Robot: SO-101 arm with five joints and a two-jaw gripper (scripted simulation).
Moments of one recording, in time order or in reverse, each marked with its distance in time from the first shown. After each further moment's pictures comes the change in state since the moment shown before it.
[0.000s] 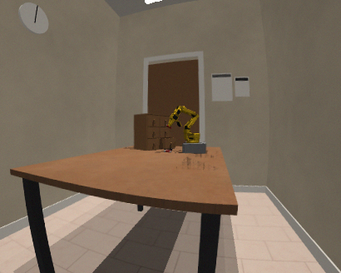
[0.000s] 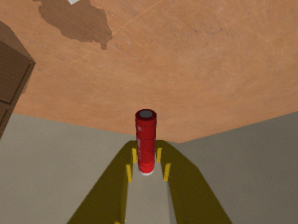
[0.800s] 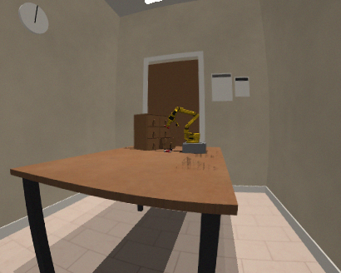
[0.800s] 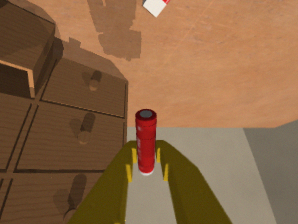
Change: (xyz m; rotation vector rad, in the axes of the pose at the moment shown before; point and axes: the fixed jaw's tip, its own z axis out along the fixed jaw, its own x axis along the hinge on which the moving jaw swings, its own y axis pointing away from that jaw) arm -0.021 0.093 -0.015 -0.270 0.013 0.461
